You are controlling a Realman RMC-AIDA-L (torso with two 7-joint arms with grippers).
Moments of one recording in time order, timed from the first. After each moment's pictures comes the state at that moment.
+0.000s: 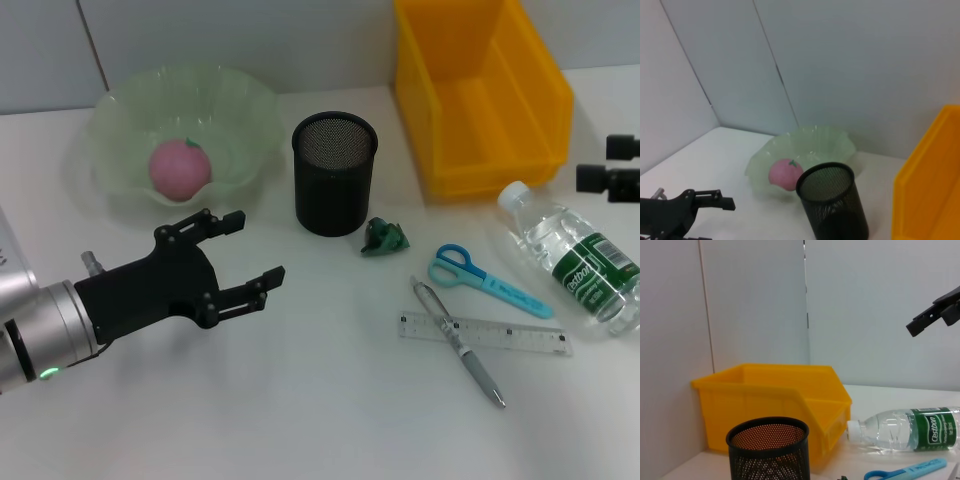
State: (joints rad) left arm -0.45 -2.07 1.25 0.44 1.32 1.28 -0.83; right arm 0.35 2.09 -0.49 -1.39 -2.07 -1.82 1.97
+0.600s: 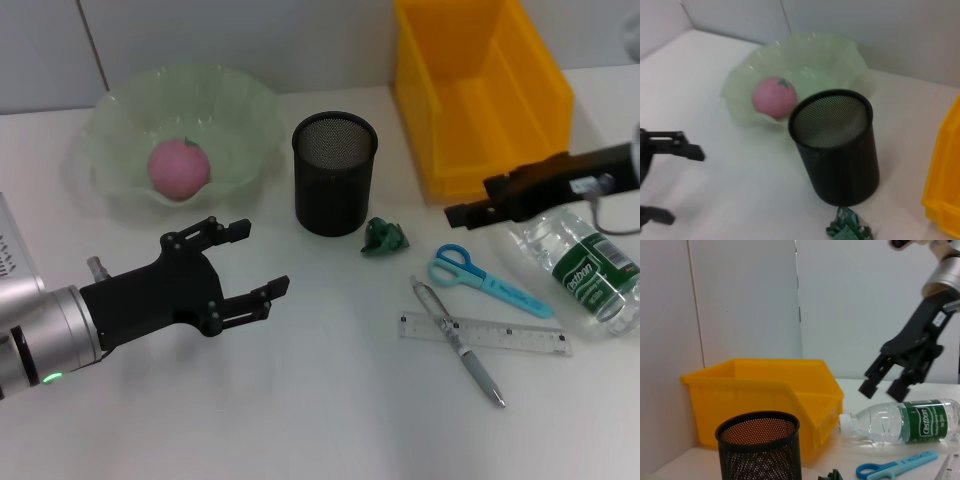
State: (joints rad) left arm -0.45 -2.07 1.27 0.44 1.32 1.28 -0.83; right arm 0.48 2.08 -1.00 -1.30 -2.31 -1.46 2.27
